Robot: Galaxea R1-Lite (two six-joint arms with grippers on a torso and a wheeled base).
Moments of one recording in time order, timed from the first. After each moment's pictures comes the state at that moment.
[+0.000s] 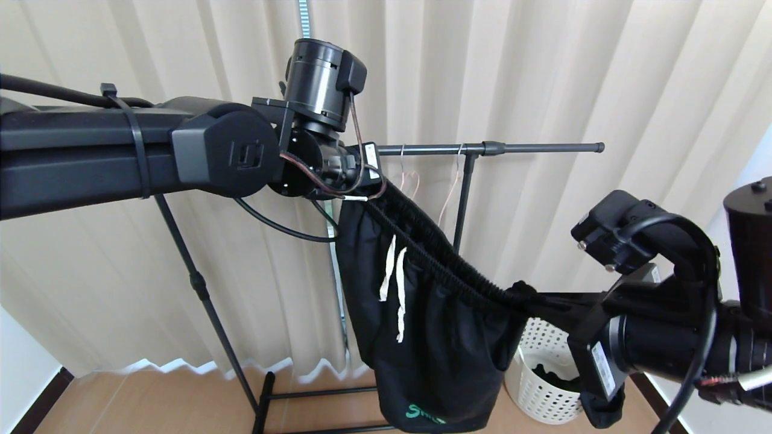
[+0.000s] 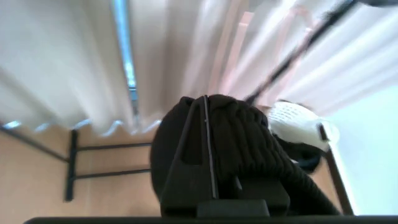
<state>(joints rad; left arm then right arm) -0.62 2.03 -1.84 0.26 0.40 -0.40 0.87 1.37 -0.87 0.07 -0.32 0.02</state>
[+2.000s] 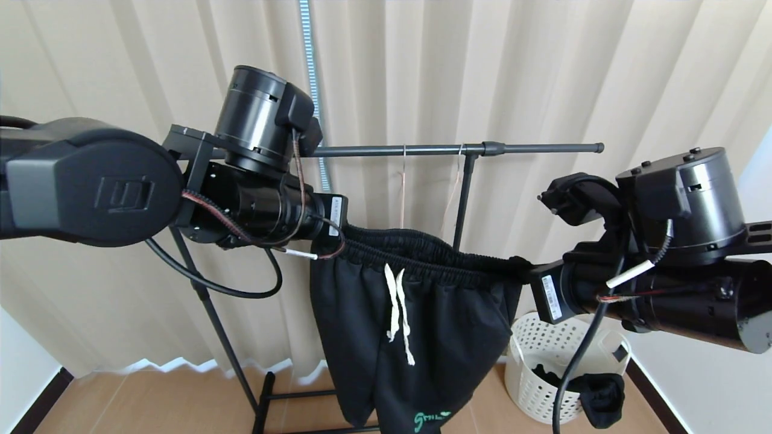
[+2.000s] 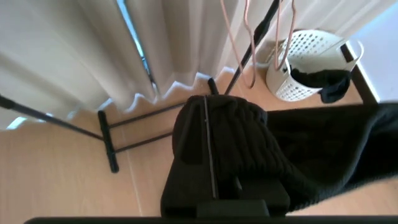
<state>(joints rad) -0.61 1.77 -1.44 0.27 0.28 -0.21 0.65 1.55 -0.98 0.05 -0.32 0.16</state>
